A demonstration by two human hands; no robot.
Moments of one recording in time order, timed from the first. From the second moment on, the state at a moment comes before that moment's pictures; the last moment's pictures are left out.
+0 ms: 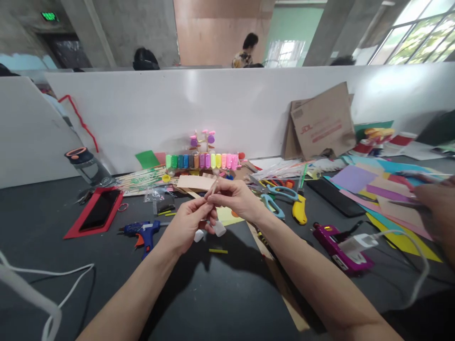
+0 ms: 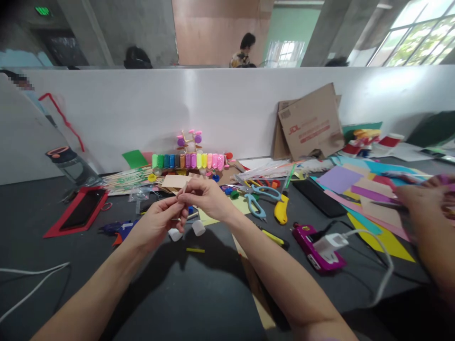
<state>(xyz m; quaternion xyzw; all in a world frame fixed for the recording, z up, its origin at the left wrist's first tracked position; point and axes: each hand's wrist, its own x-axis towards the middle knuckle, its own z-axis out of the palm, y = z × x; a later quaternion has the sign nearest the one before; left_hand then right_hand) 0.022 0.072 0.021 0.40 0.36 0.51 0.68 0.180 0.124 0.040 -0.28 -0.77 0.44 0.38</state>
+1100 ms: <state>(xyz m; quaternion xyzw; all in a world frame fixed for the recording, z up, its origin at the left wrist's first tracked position) 0.008 0.083 0.018 0.48 0.42 0.39 0.66 0.189 0.138 0.036 -0.34 -0.66 0.57 0.35</state>
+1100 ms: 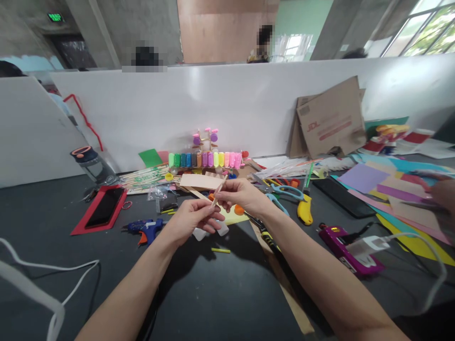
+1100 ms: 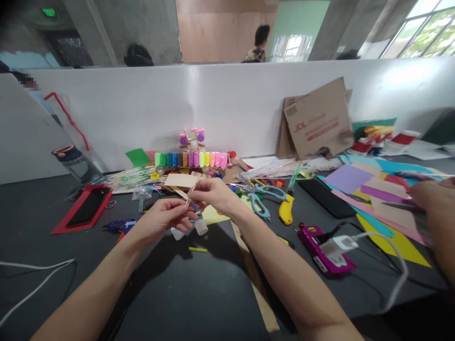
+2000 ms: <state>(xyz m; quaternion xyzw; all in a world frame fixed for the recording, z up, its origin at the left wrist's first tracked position) -0.002 0.083 0.024 0.53 0.44 0.35 0.64 0.194 0.138 0.040 -0.35 -0.65 0.58 0.34</state>
